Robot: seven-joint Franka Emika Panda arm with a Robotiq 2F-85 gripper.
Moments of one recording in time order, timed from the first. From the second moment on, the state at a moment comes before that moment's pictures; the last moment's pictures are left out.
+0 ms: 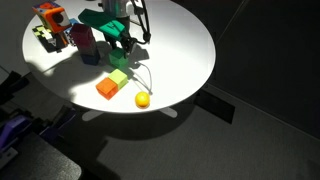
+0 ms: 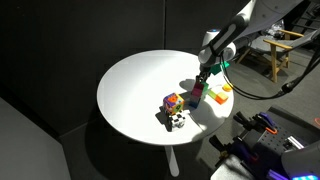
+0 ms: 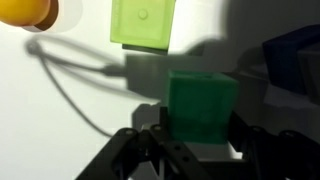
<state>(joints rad) -0.17 0.67 -0.05 -2.00 0.02 2.60 -0.23</state>
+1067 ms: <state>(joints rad) -0.17 0.35 -0.04 -2.16 0.00 2.49 -0.30</state>
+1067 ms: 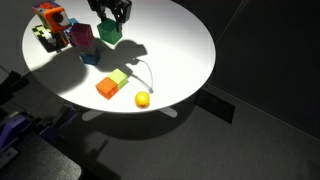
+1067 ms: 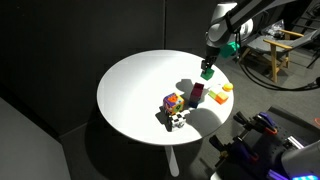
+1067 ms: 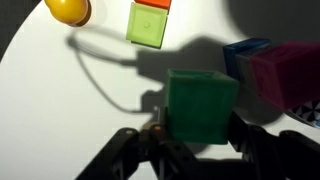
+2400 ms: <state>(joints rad) -0.09 0.15 -0.01 -2.31 -0.08 2.40 -0.63</state>
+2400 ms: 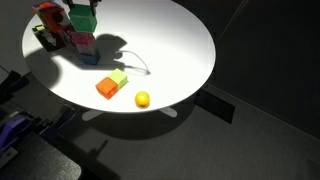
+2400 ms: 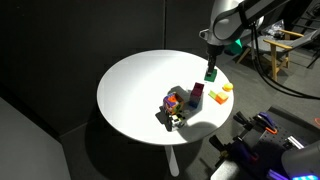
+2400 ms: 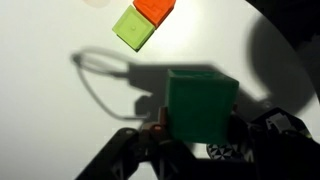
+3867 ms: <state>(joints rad) -0.08 0.16 0.00 -2.31 -0.08 2.40 -0.63</state>
